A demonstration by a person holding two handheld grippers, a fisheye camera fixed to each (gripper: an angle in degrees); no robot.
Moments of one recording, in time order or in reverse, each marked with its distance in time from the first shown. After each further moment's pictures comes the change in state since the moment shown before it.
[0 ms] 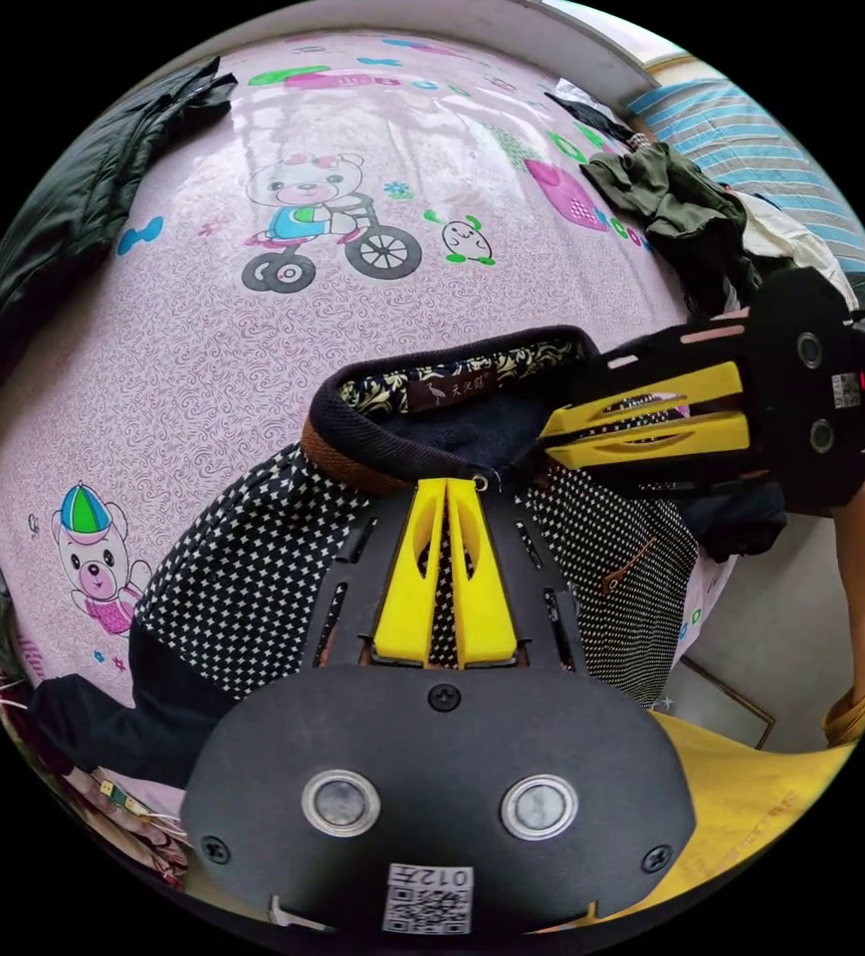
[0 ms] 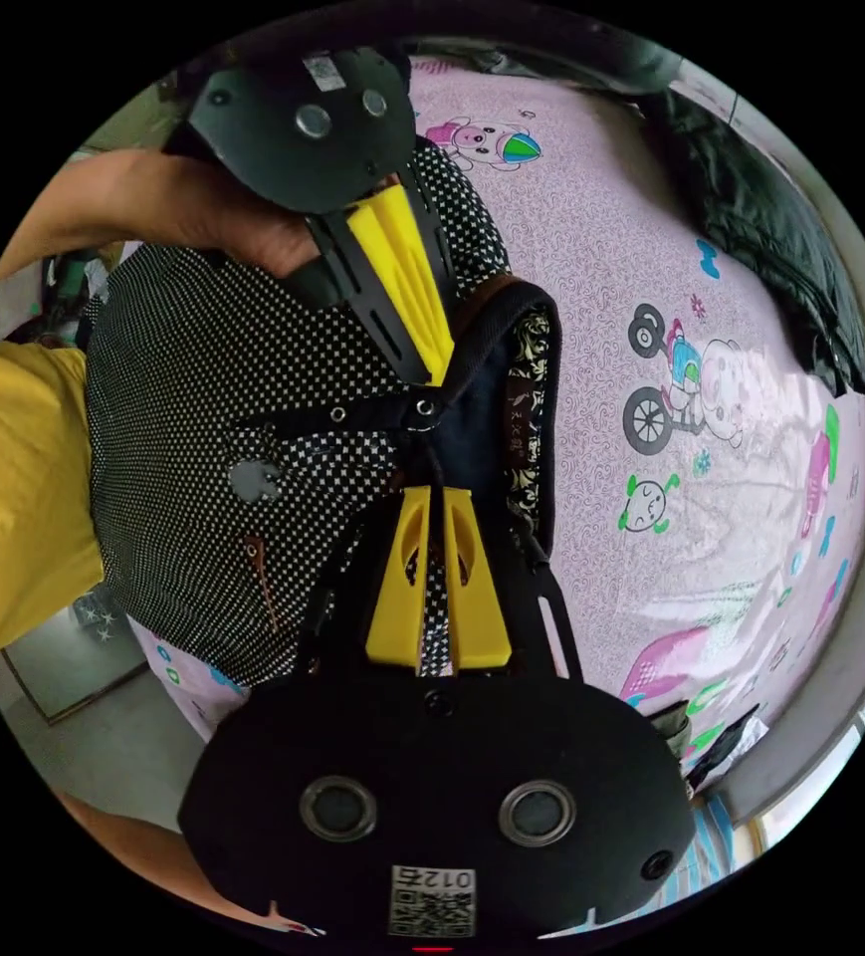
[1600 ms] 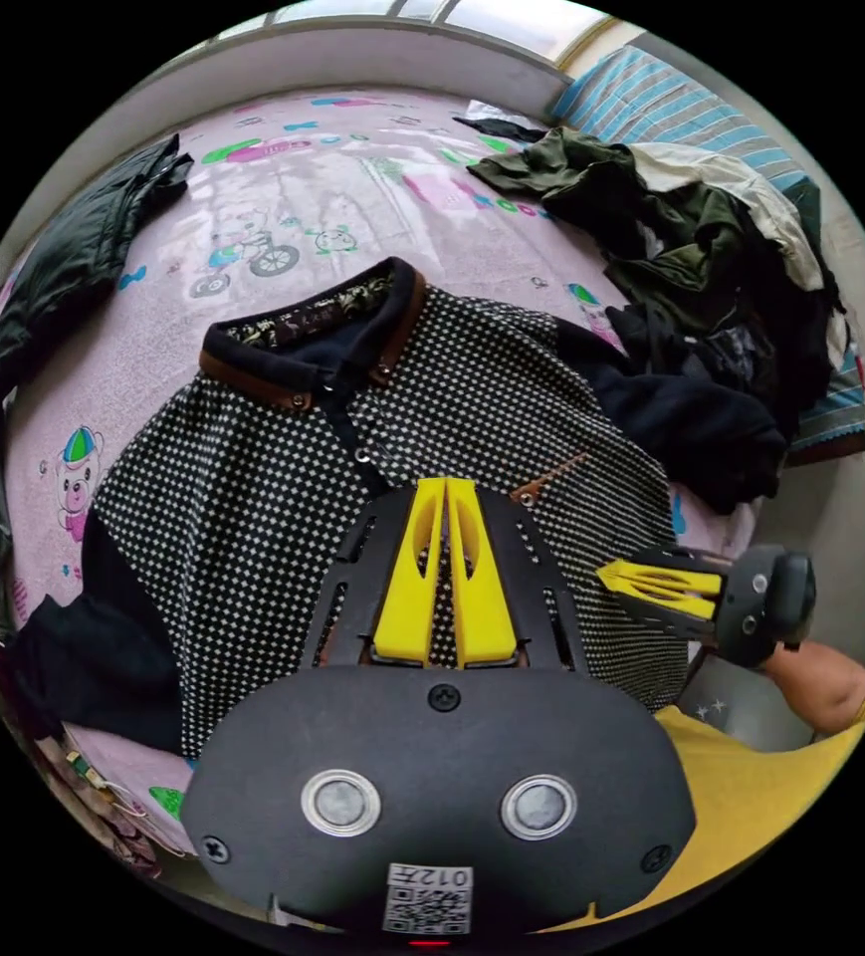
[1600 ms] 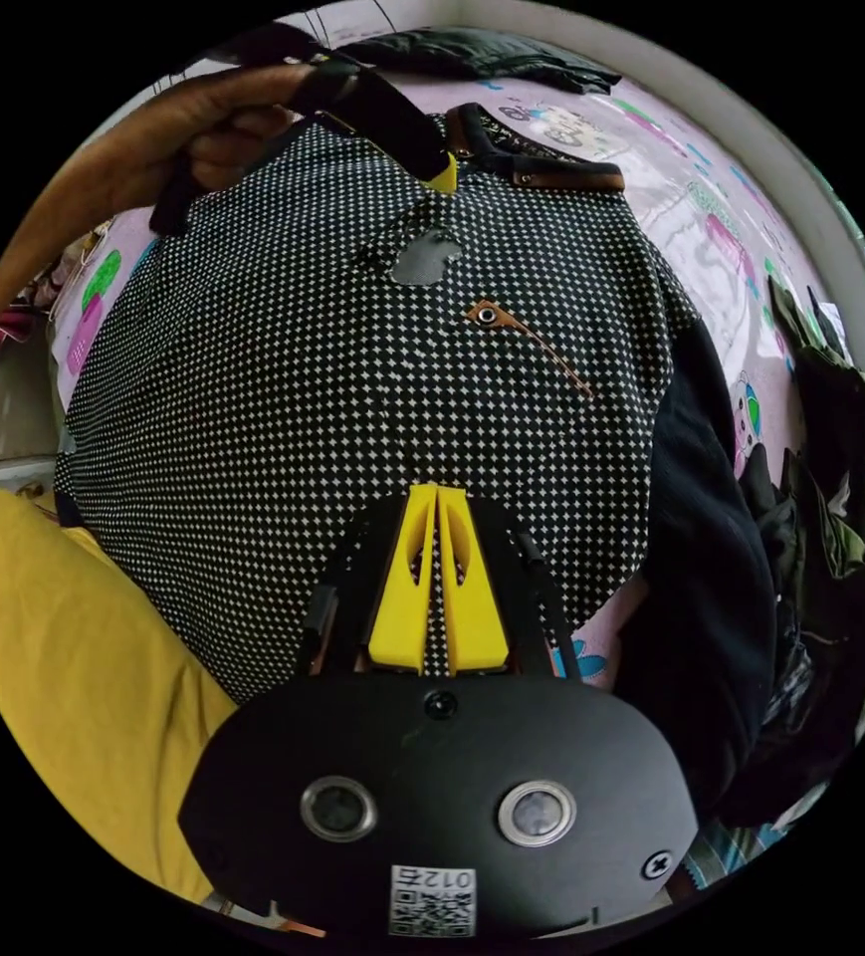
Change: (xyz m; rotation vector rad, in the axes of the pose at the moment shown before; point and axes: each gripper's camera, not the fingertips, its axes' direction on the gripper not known) left arm 0.107 0.088 0.106 0.133 -0.127 0.102; right arm -0.229 0.121 -0.015 0.124 0.014 0.840
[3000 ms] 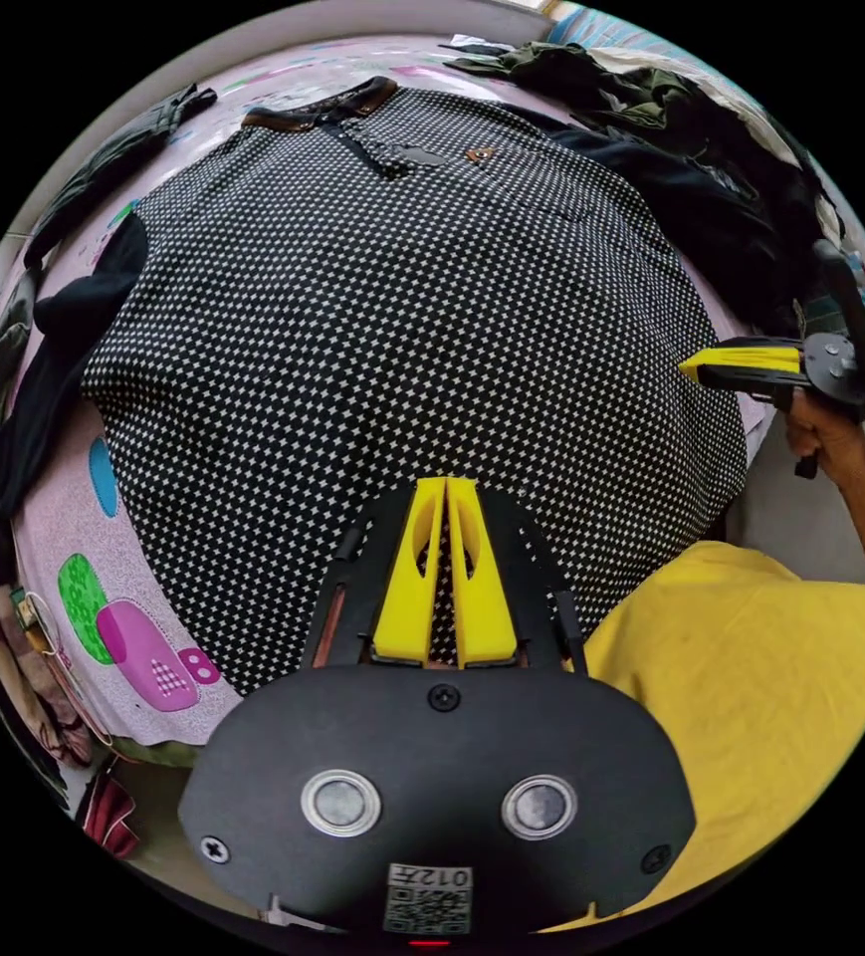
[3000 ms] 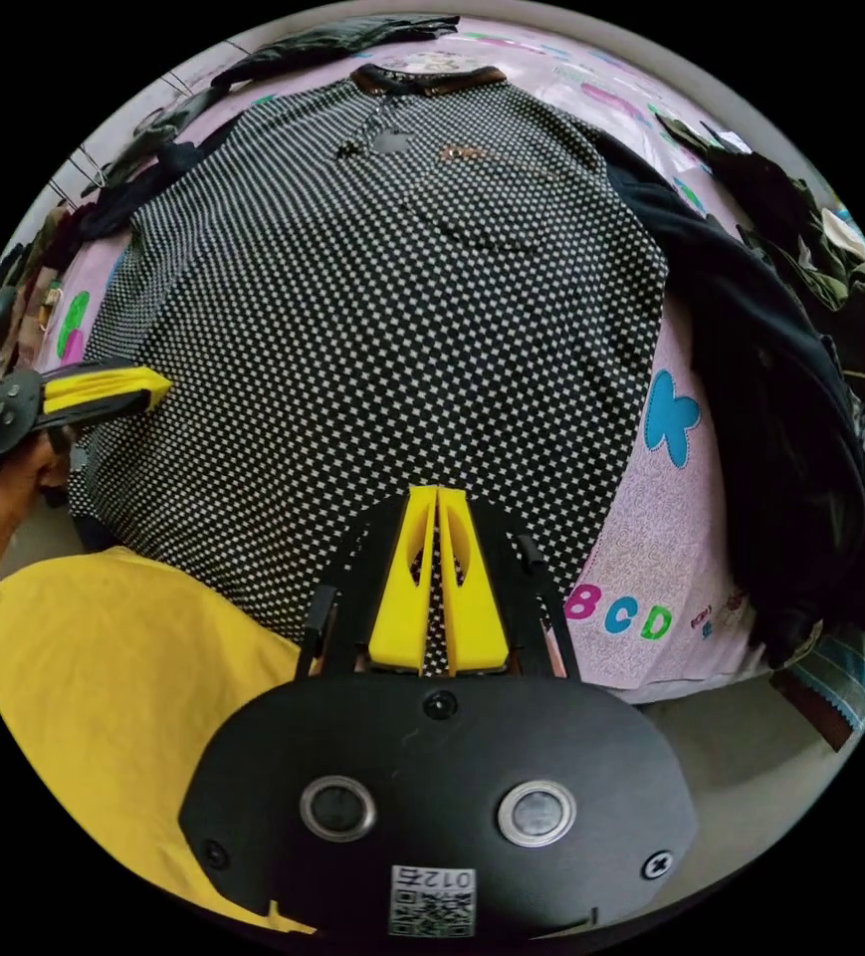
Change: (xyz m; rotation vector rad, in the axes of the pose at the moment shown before) left arm 0.120 0.290 0.120 -0.121 -0.054 0.044; right arm -0.049 0.241 -0.116 -0.107 -0.027 0.351
